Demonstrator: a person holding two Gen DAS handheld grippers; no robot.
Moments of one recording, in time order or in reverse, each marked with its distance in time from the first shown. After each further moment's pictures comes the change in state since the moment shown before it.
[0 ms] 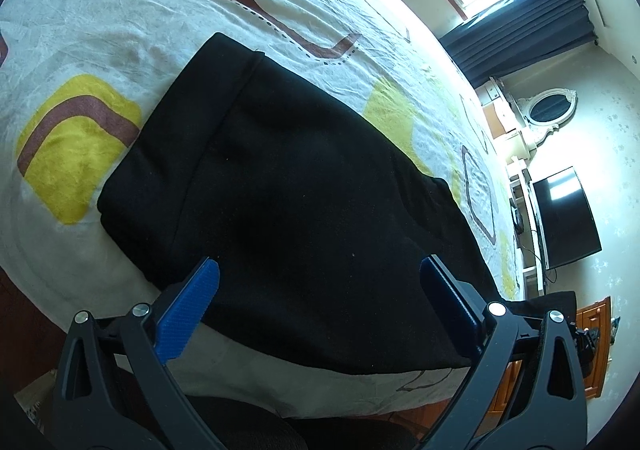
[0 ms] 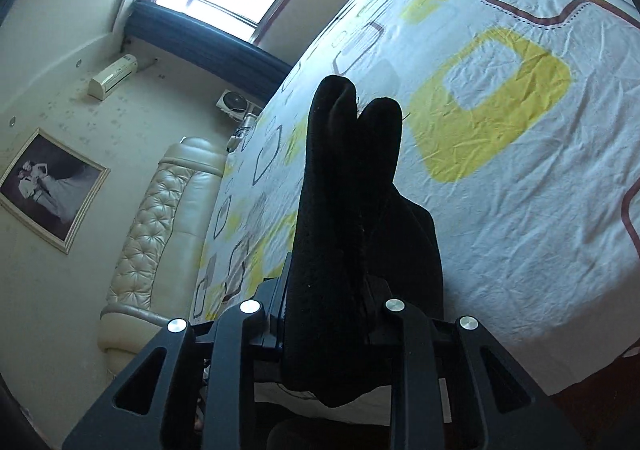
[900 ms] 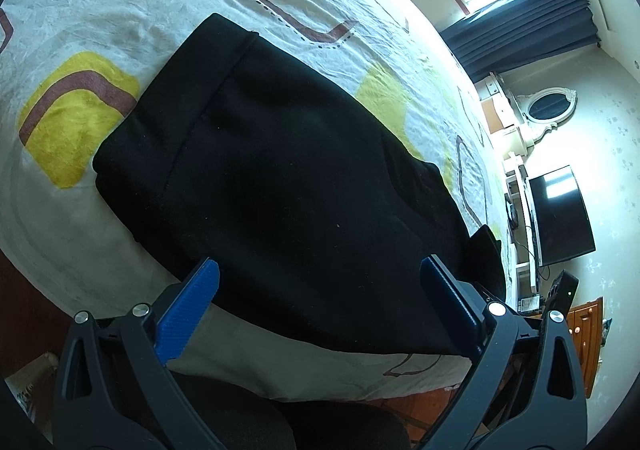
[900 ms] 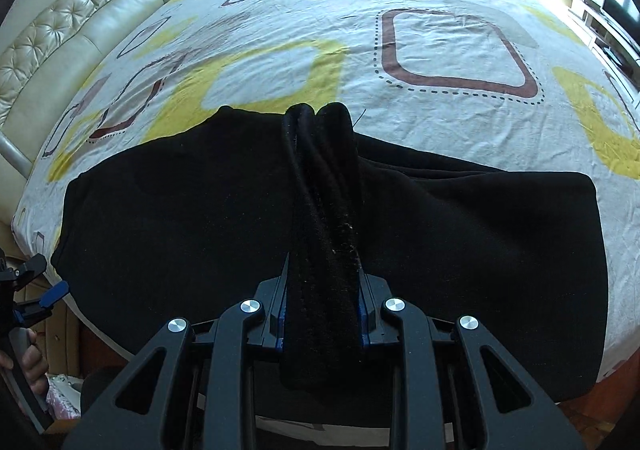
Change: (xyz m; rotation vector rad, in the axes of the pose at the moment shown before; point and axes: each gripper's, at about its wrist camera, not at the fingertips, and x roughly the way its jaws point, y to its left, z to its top) left arm 0.007 -0.008 -0.002 -0.020 0.038 -0.021; right arm 0.280 0.148 -0.182 -0.513 0.279 -0.557
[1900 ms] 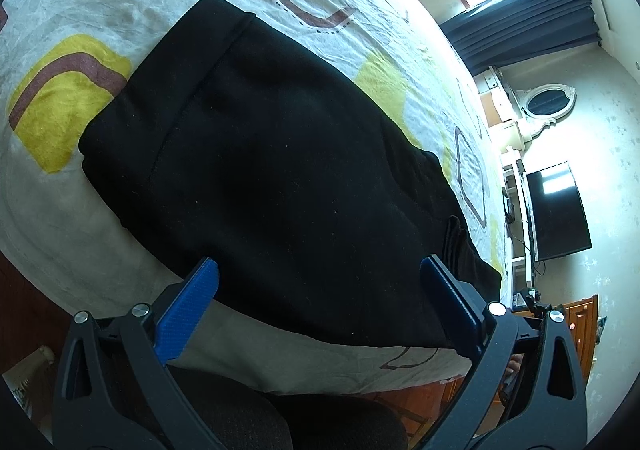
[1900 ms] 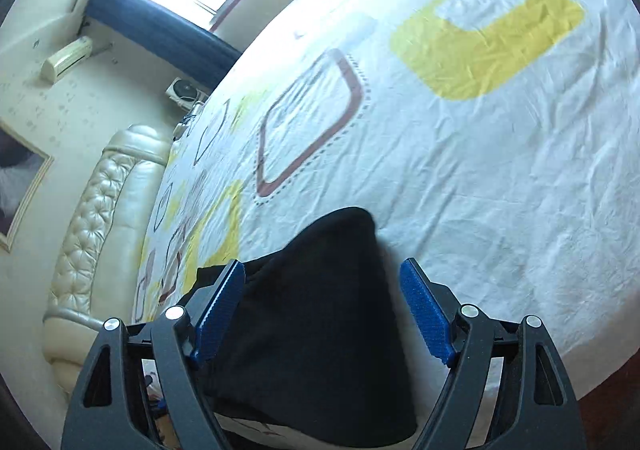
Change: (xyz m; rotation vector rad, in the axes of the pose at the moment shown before) left arm 0.009 0.000 -0.009 -0.008 0.036 -0.012; right arm -0.049 -0.250 -0.035 0.600 -0.201 0.379
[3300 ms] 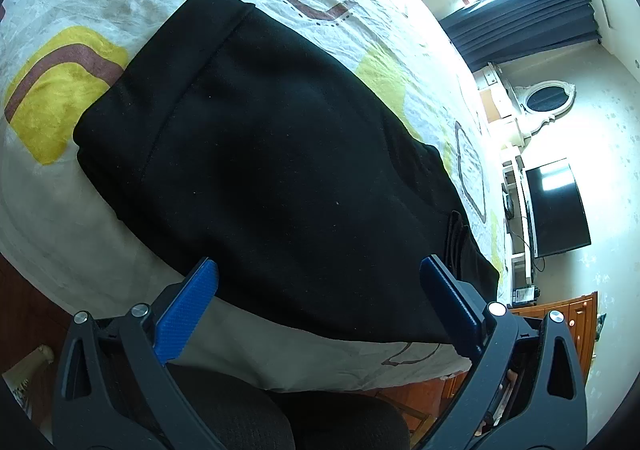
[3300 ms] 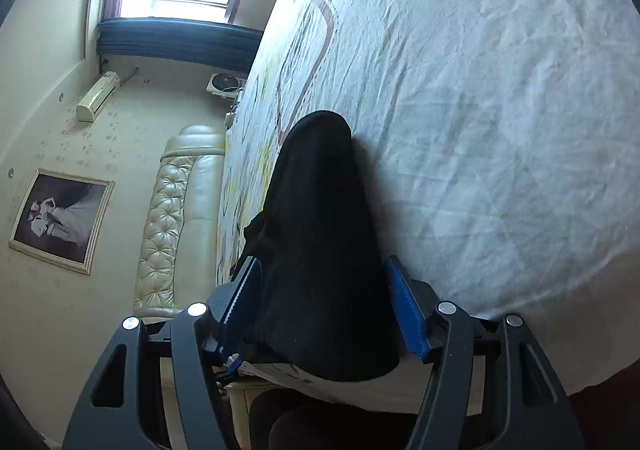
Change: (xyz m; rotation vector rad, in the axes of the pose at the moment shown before) left arm 0.003 -0.004 -0.005 0.005 0.014 -0.004; right arm 0.011 -0.056 -0.034 0.161 0.143 0.286
